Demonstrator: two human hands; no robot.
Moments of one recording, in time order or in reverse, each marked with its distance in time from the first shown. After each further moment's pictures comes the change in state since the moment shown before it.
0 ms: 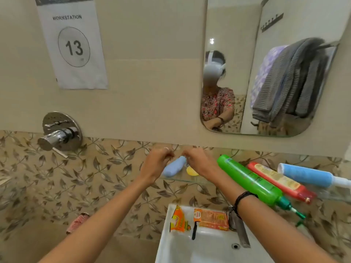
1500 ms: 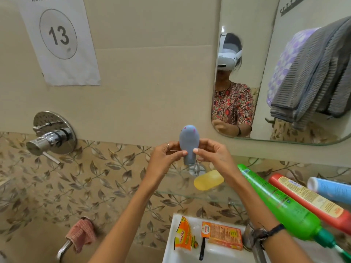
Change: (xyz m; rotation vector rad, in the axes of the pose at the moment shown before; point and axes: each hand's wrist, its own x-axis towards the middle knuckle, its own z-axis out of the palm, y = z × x) left_hand 0.048 0.000 0.014 -0.835 0.073 -0.292; right_hand 0.035 0.033 -0.002 1.276 0.150 0.075
